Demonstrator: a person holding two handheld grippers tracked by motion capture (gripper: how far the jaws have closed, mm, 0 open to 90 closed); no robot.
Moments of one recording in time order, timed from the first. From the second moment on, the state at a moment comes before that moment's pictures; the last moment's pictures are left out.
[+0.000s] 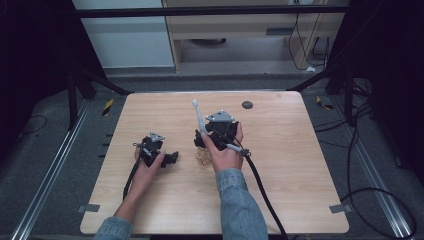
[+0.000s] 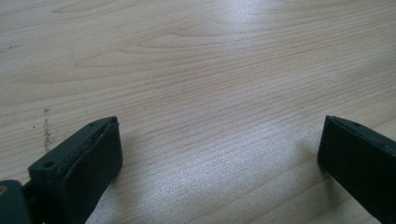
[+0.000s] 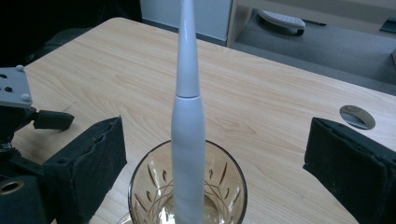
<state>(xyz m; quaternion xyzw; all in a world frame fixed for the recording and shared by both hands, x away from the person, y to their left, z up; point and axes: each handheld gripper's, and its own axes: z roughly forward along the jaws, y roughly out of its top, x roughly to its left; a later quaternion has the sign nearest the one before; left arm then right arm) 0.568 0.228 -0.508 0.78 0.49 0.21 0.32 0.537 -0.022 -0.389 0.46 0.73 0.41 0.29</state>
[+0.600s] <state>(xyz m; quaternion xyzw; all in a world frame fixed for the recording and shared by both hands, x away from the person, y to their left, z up) 0.568 0.228 -0.508 0.78 0.49 0.21 0.32 0.524 -0.065 -0.390 0.48 0.72 0.41 0.30</state>
